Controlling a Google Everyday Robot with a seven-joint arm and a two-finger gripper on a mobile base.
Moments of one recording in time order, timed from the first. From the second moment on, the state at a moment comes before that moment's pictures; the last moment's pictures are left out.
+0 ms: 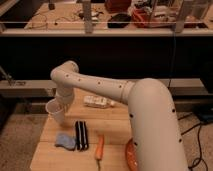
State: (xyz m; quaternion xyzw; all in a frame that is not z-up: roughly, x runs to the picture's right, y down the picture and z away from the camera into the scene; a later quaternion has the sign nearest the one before) arm -0.229 0.099 0.789 -0.18 -0.35 -0.64 0.66
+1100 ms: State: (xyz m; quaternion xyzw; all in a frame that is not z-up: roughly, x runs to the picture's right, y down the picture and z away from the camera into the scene) arm -0.211 0.075 0.765 -0.19 -0.35 -0.64 0.66
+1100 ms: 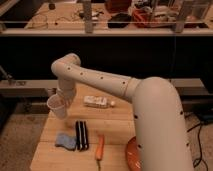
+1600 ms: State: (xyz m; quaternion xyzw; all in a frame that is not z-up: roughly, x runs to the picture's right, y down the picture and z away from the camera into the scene) arm -0.208 0.071 0.758 -0.19 -0.35 -0.64 0.66
